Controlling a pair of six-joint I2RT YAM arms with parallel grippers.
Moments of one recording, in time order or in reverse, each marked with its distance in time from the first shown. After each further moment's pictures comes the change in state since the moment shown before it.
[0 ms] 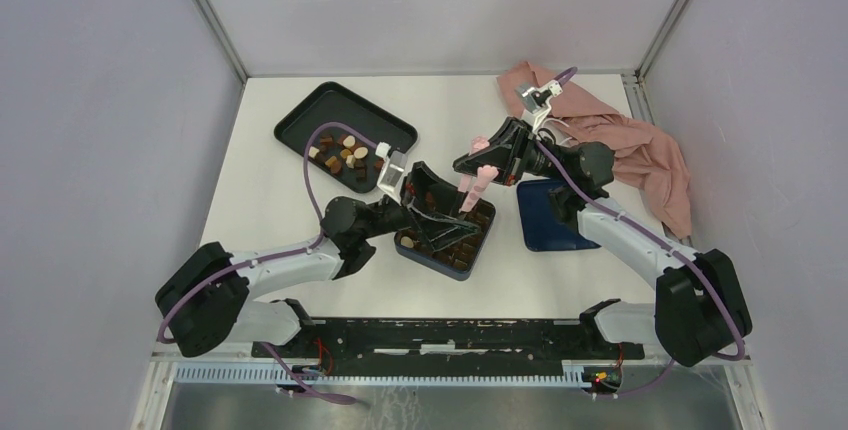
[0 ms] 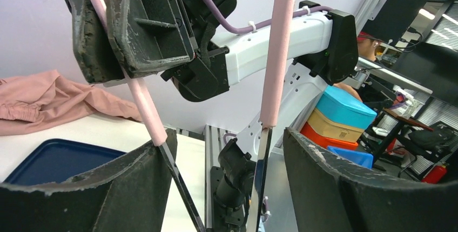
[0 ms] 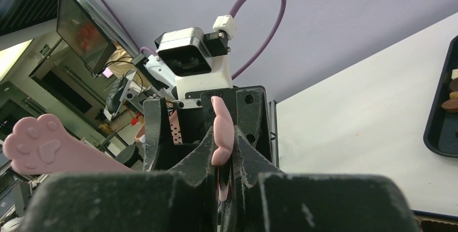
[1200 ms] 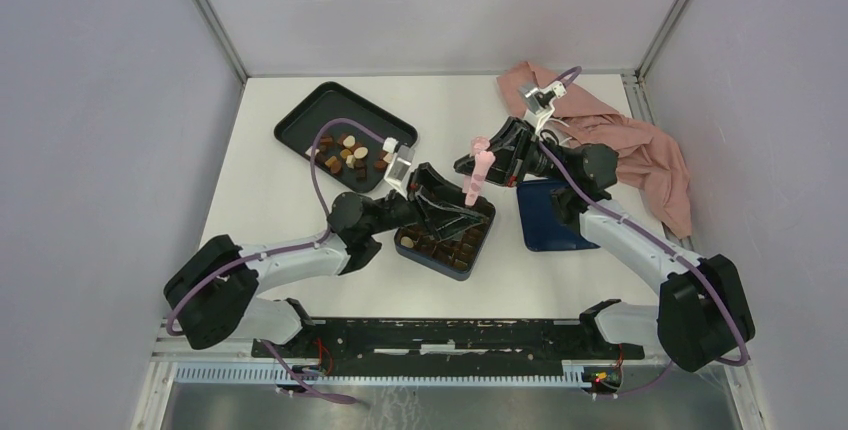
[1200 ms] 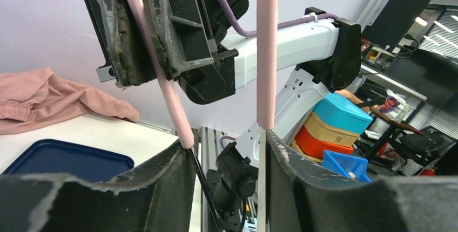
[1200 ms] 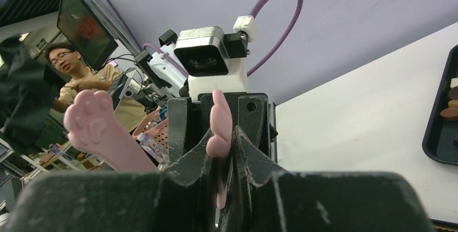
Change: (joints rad) left arm -0.007 0.051 0.037 0.018 -0.013 -0.023; right arm 0.002 -0.024 0.000 0.000 -0.001 -0.010
